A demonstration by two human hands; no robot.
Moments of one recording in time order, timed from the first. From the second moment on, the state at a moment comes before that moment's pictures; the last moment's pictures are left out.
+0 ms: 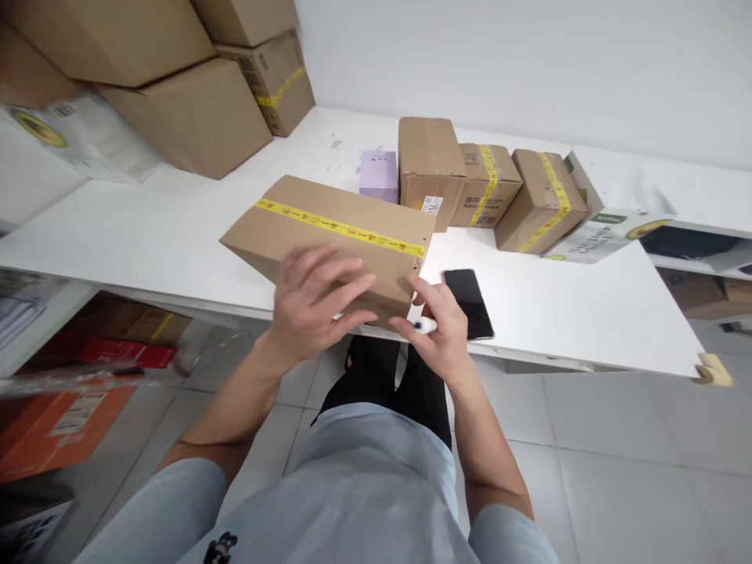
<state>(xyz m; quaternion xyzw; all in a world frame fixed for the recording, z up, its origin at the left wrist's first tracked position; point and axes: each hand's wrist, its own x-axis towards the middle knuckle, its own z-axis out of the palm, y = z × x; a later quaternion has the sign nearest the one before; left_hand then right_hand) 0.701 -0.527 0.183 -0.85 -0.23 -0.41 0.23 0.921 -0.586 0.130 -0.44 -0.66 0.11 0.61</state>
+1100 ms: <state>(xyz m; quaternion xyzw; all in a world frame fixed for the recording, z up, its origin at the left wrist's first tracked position) 0.776 -0.499 0.152 -0.78 -0.31 -0.51 0.21 0.997 -0.604 0.164 -0.38 -0.53 0.29 0.70</state>
